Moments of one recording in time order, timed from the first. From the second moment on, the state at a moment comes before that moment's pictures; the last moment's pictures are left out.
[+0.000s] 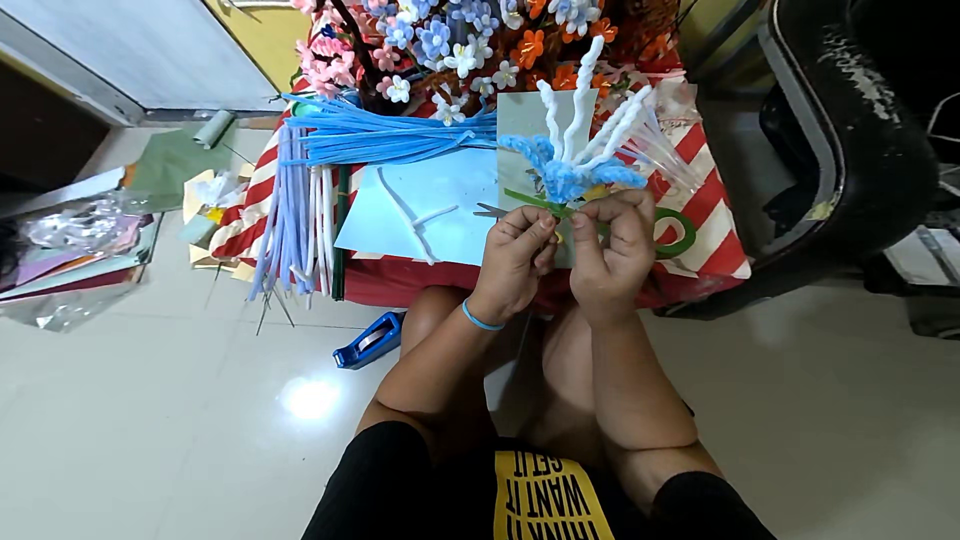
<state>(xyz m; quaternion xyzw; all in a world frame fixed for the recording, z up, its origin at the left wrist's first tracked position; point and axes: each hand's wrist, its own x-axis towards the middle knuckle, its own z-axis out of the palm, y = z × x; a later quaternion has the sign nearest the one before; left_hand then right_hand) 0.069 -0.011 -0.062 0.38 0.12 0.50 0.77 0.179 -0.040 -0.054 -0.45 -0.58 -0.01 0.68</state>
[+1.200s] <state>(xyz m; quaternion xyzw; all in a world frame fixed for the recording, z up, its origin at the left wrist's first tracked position) 0.070 -0.013 -0.064 0.42 0.10 0.53 0.73 0.179 -0.037 -0.055 -0.44 -0.56 0.01 0.70</state>
